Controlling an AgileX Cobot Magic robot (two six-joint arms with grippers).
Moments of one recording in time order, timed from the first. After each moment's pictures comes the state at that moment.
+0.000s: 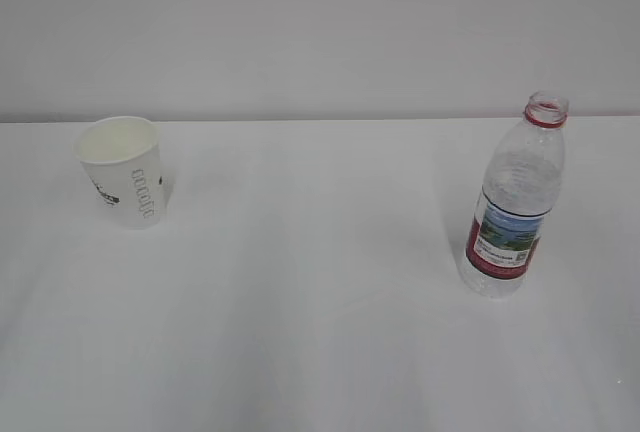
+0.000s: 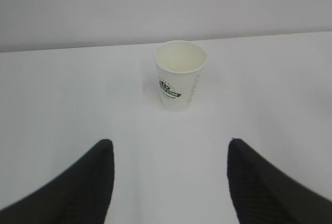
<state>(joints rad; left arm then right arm) -0.15 0.35 -0.55 0.00 0.69 -0.08 0.04 0.25 -0.61 -0.14 0.92 0.11</state>
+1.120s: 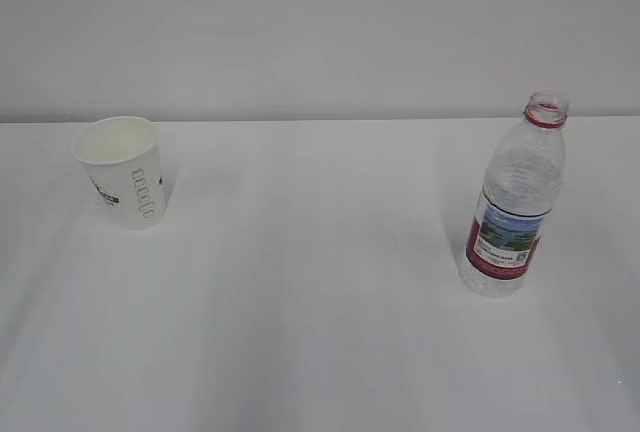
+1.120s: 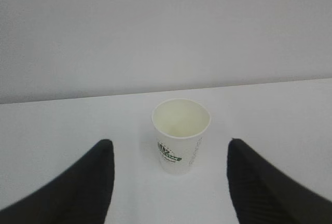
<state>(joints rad) -0.15 0.63 -0.55 0.00 0.29 -0.08 0.04 0.42 -0.61 -0.11 0.52 0.12</state>
